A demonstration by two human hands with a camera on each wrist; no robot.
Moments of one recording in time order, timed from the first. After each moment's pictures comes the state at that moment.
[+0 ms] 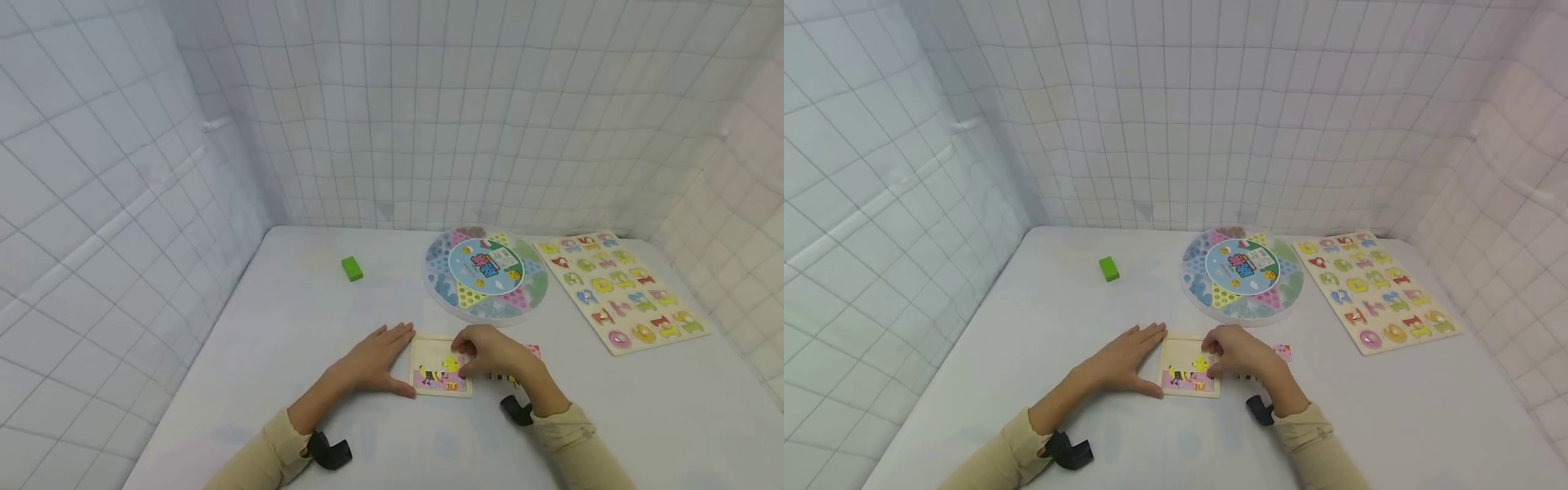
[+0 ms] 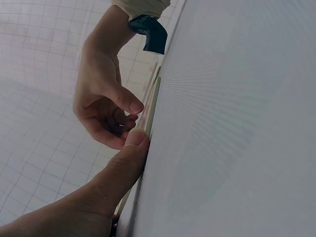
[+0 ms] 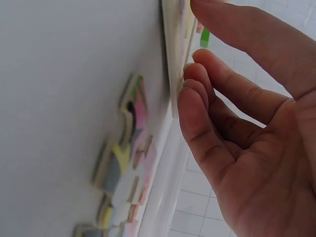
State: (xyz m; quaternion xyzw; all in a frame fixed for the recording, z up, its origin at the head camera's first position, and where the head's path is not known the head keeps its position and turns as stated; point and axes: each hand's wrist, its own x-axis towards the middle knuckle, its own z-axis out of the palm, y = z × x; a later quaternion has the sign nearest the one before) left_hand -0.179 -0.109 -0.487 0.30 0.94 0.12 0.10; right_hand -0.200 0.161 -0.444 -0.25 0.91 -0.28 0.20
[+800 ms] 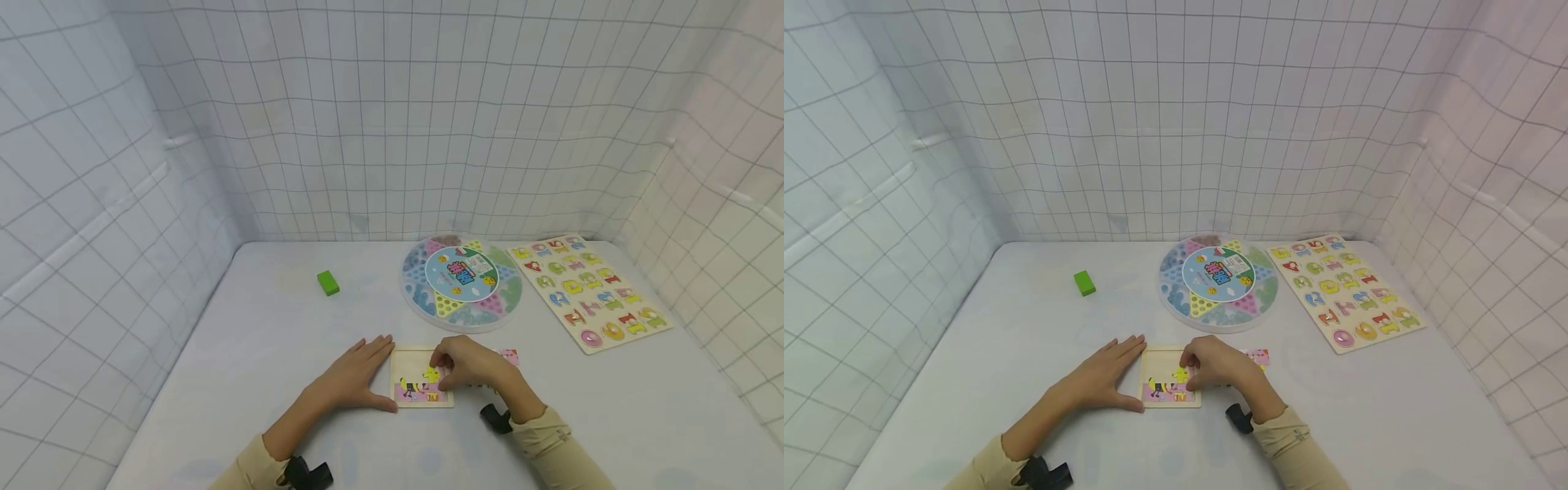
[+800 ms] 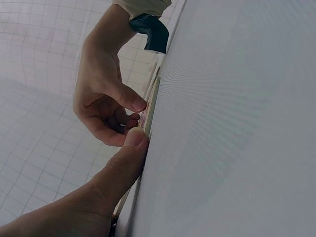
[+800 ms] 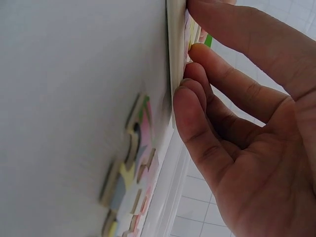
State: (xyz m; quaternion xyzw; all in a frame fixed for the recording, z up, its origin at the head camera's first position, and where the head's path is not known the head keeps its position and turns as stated) left_hand -0.181 -0.109 -0.497 0.31 0.94 0.13 0.08; right_hand -0.198 0.158 -0.456 -0.25 0.91 -0.27 0.19
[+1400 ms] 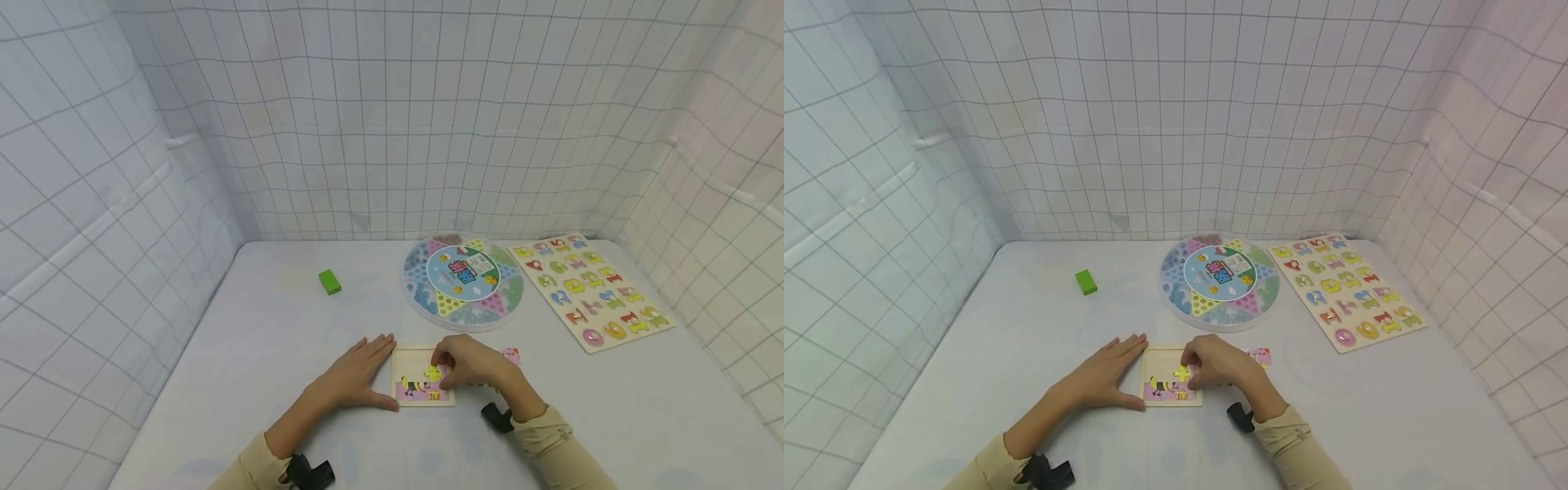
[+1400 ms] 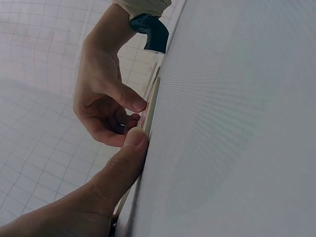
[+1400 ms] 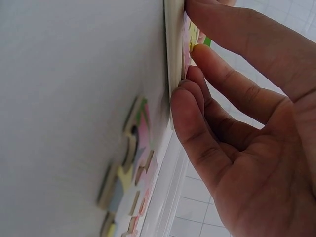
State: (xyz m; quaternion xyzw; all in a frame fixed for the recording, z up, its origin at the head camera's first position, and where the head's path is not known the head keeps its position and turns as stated) left_hand -0.181 -0.109 -0.495 0.31 0.94 0.12 0.08; right_hand -0.199 0.157 -0.453 -0.26 0.91 -0.27 0.19
